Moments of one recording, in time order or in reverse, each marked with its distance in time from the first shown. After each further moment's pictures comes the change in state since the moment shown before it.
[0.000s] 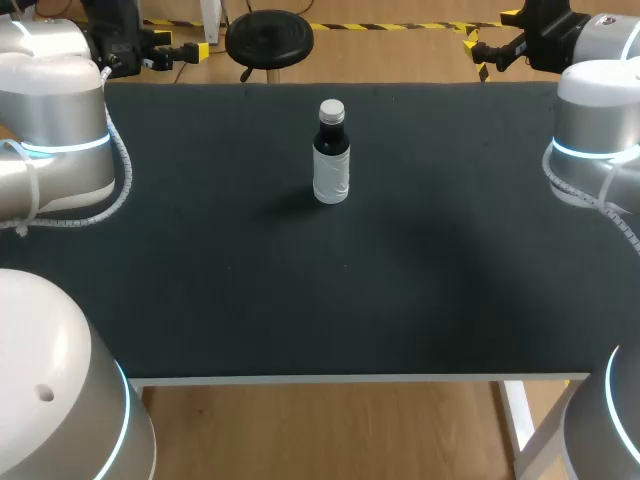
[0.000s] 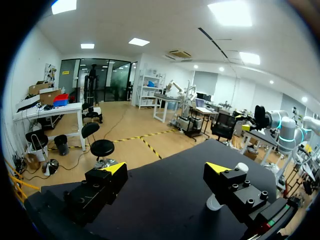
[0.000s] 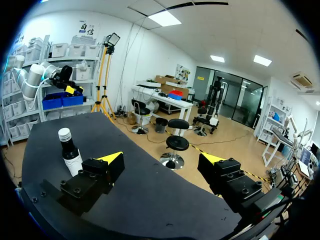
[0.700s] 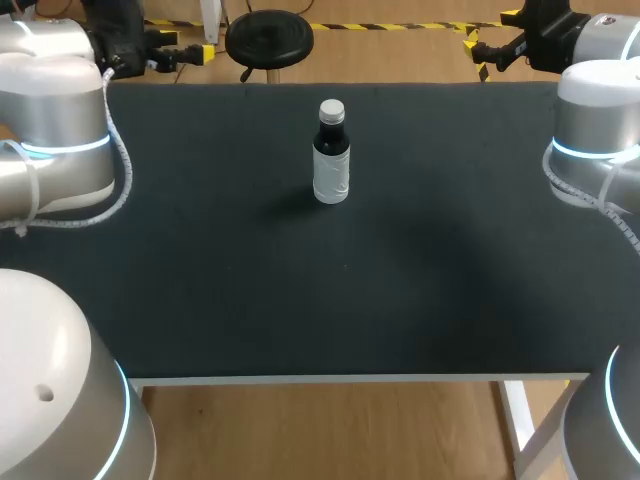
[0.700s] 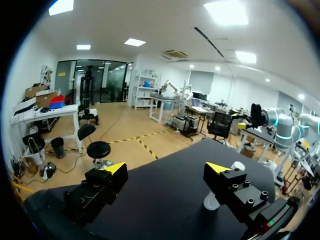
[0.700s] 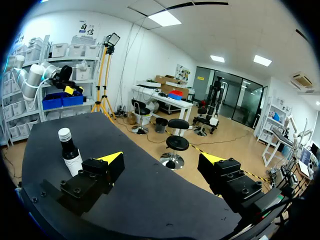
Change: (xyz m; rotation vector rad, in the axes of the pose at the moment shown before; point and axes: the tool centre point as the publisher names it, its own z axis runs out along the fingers) left arm 0.014 0.000 0.006 0.001 0.053 0.036; right arm 0.000 0.000 0.000 0.000 0.000 0.000
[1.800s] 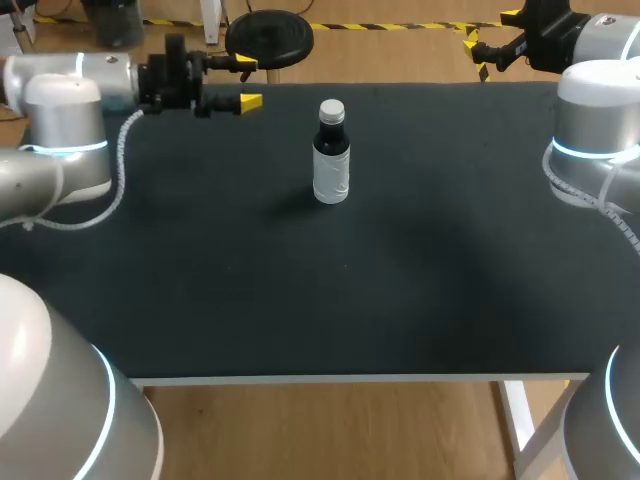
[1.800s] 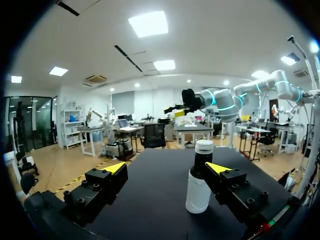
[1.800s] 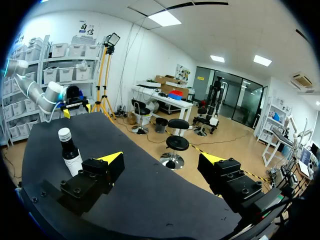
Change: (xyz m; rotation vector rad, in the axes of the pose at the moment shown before) left arm 0.063 0.054 0.086 0.221 0.655 0.306; right arm 0.000 0.000 0.000 0.000 0.000 0.000
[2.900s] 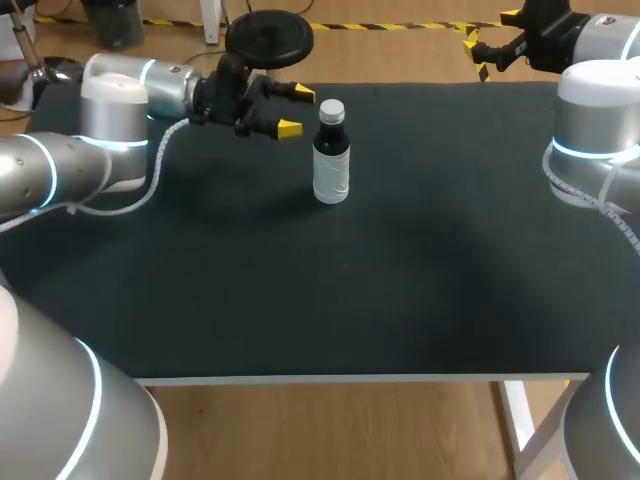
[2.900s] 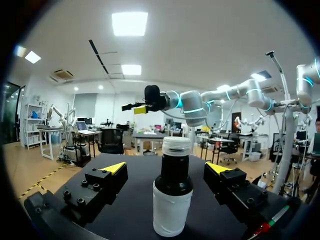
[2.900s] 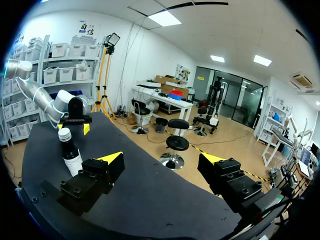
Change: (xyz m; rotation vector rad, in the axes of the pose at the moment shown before) left arm 0.053 0.022 0.077 0.071 0.364 -0.066; right arm 0.000 0.000 0.000 0.000 0.000 0.000
